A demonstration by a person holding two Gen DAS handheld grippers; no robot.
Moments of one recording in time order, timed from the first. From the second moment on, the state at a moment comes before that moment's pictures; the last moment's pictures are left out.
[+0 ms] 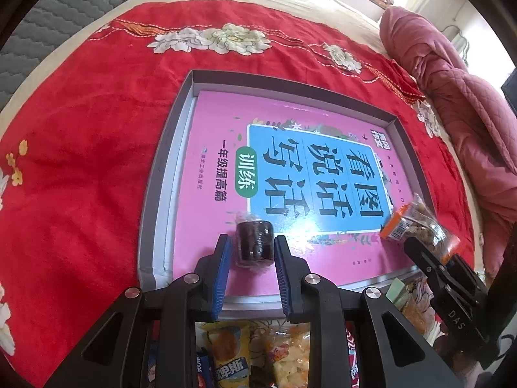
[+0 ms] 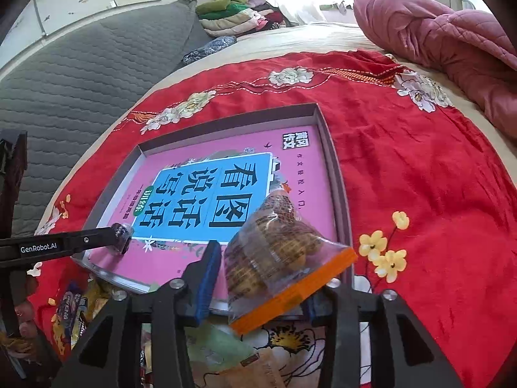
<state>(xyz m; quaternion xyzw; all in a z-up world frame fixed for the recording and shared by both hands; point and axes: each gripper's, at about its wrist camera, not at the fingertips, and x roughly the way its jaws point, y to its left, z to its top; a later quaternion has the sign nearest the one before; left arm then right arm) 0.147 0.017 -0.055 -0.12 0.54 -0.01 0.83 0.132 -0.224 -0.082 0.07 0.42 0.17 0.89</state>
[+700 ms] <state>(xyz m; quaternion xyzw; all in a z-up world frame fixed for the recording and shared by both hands) 0.143 0.021 -0.054 -0.12 0.54 -0.01 0.83 0.121 -0.236 -0.073 0.07 0.41 0.16 0.90</state>
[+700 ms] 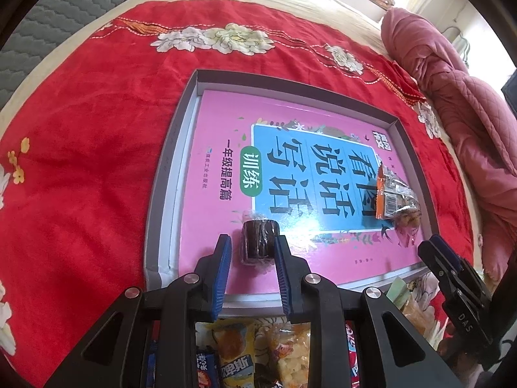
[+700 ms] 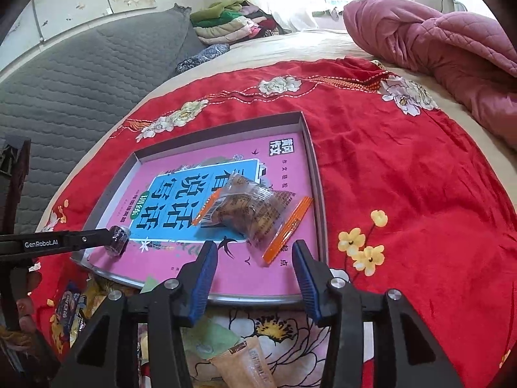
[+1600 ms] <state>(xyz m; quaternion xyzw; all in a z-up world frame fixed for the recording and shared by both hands) 0.127 0.035 -0.022 -0.14 0.53 -0.02 0.84 0.104 -0.235 -0.055 0.05 0.37 0.16 0.91</state>
